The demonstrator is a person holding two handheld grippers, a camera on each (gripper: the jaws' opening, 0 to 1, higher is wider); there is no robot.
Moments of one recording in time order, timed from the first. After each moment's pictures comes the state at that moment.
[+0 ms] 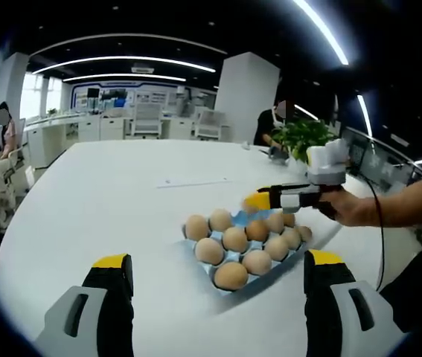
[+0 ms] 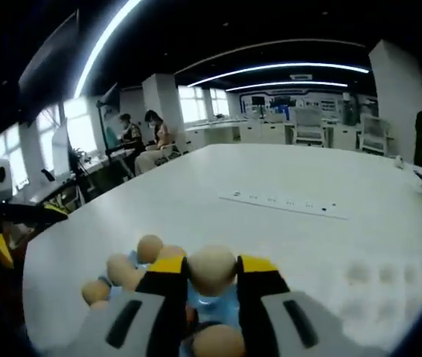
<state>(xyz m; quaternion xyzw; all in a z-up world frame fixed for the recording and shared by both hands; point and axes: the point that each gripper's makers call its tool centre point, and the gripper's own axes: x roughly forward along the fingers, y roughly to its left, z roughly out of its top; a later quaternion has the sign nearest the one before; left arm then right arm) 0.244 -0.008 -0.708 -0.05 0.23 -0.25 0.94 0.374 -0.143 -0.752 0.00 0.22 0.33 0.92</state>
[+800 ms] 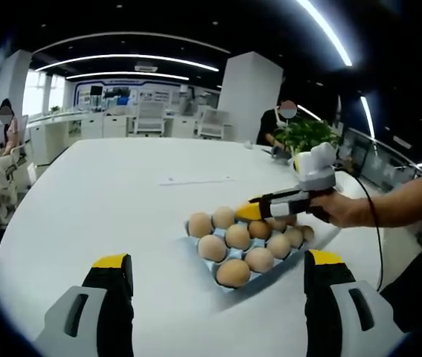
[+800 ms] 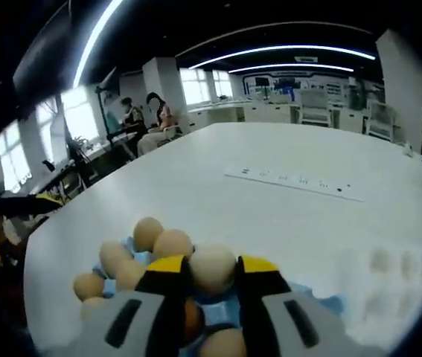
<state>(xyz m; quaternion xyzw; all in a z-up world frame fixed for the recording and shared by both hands) 0.243 -0.004 -0.712 -0.05 0.24 -0.25 0.94 0.375 -0.133 -0.778 -0.01 0.27 0.34 0.90</state>
